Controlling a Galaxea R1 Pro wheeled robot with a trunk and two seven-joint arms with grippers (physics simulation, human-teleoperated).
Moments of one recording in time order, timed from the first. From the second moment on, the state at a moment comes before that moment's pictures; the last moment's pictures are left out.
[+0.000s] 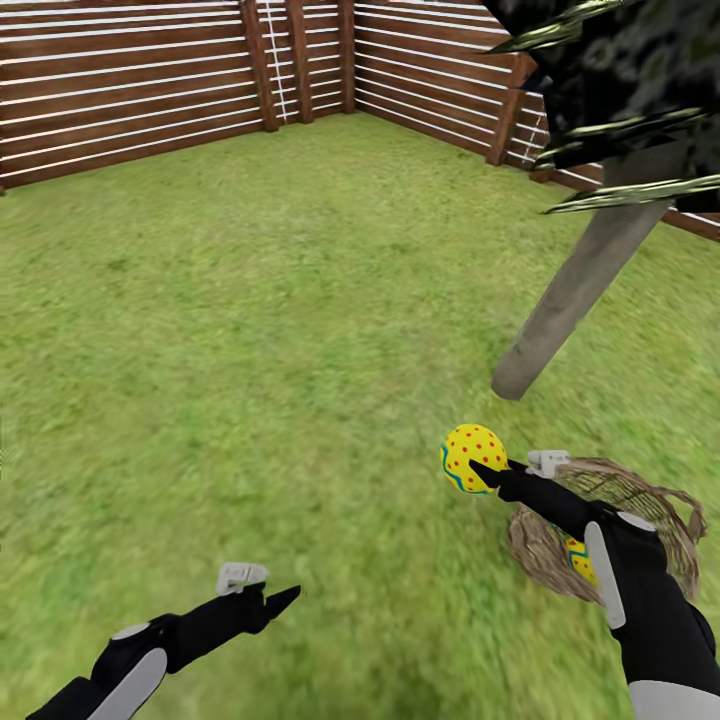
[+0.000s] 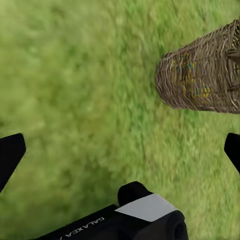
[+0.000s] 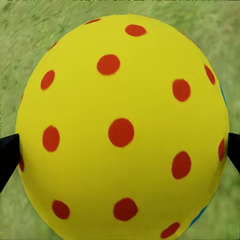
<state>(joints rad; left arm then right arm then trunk) -0.23 0.41 -0.50 -1.34 0.88 0.37 -0.21 -0.46 -0.09 -0.29 -1.37 -0.10 0.54 0.66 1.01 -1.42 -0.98</state>
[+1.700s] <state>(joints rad) -0.23 0.40 -0.50 -1.32 0.87 0.26 -0.20 -0.48 0.03 -0.08 -1.16 -0.09 0.19 -0.24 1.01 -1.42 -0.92</state>
